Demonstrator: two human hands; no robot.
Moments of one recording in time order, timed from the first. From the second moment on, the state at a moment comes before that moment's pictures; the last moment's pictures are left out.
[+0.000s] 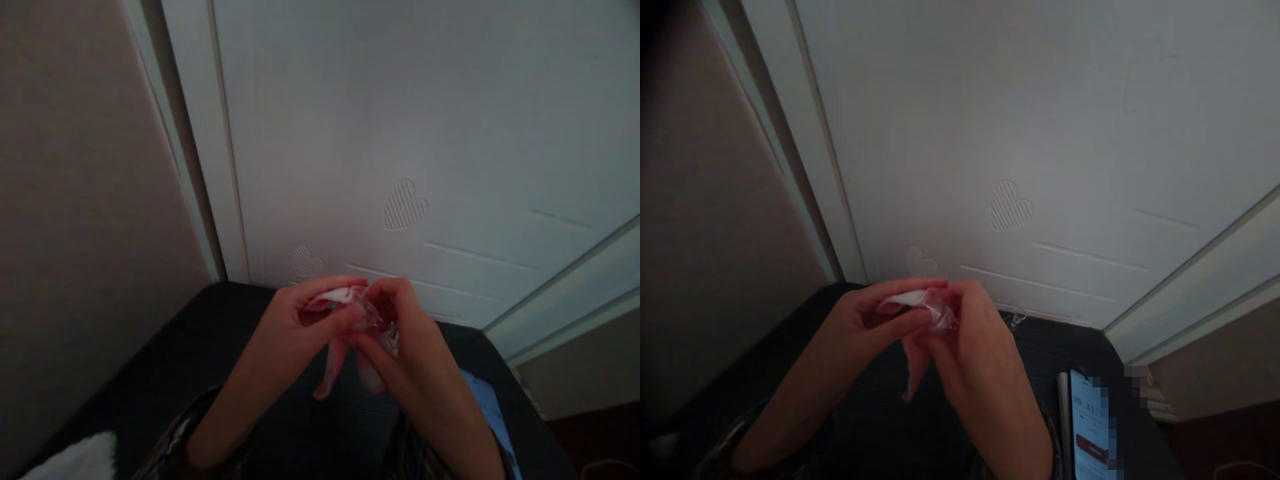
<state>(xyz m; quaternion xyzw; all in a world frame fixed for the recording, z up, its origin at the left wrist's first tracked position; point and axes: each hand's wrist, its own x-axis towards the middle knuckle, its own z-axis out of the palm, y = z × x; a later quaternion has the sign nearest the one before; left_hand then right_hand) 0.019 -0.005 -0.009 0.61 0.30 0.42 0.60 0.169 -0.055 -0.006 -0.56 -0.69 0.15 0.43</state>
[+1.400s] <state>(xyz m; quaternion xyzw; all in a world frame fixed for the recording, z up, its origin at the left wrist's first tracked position) 0.007 -0.016 -0.004 0.74 0.06 0.52 0.42 0.176 -0.072 0.011 -0.43 -0.68 0.14 0.57</state>
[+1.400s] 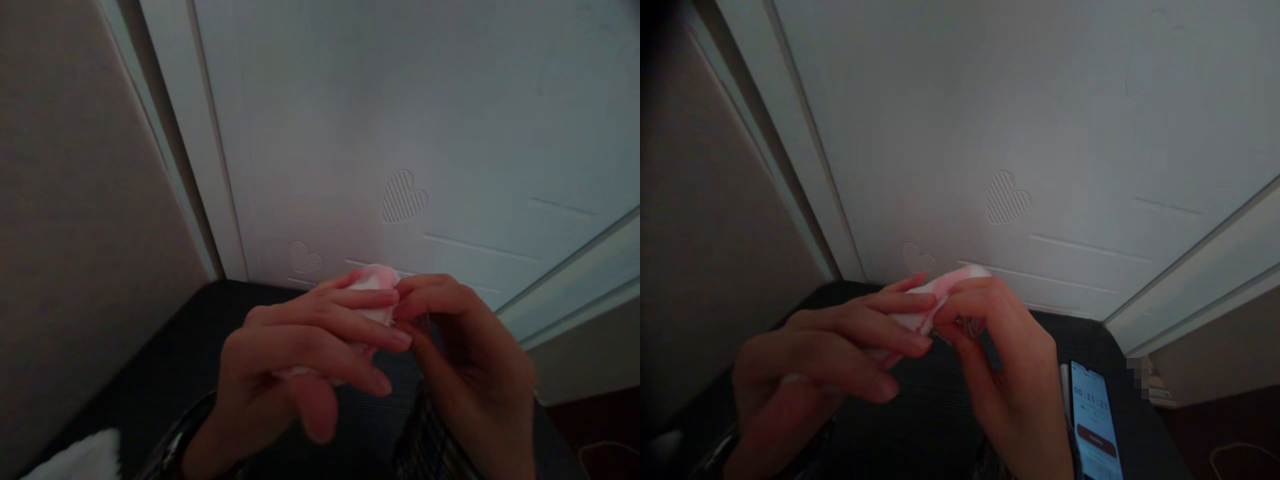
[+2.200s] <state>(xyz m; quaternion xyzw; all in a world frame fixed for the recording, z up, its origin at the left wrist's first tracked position) 0.020 -0.009 -0.012 0.72 0.22 0.52 0.40 0.182 -0.071 0.007 -0.52 -0.67 0.07 0.53</state>
